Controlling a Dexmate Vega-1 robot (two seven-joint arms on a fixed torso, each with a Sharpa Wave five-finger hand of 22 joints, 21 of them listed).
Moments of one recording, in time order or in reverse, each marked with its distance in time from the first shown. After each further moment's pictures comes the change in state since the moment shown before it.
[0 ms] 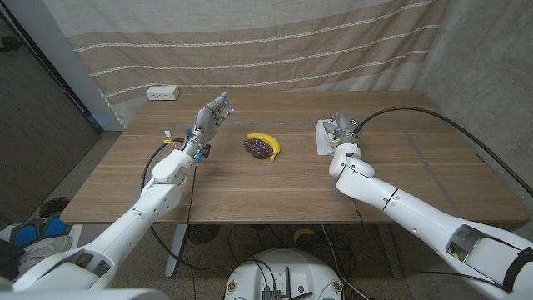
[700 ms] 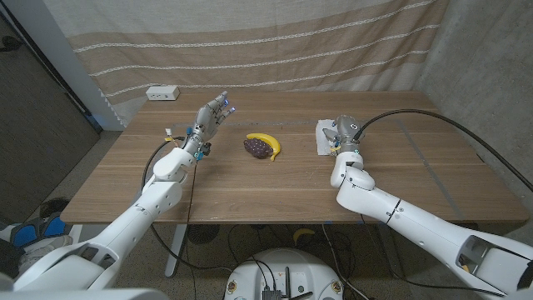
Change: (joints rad) left arm -0.038 -0.017 0.007 0.055 -0.005 -0.008 -0.035; left_hand 0.000 0.000 -0.004 -0.004 0.000 0.000 0.000 0.000 0.000 0.000 0.000 0.000 0.000 0.000 0.000 0.000 0.000 0.000 0.000 0.000 0.000; right arm -0.048 -0.037 -0.043 -0.089 -0.118 -0.115 0.028; right_hand -0.055 -0.059 -0.045 0.030 -0.050 0.025 0.004 -0.008 -0.004 -0.029 0.007 0.000 -0.007 -0.039 0.003 -0.021 -0.002 -0.037 0.024 -0.015 -0.002
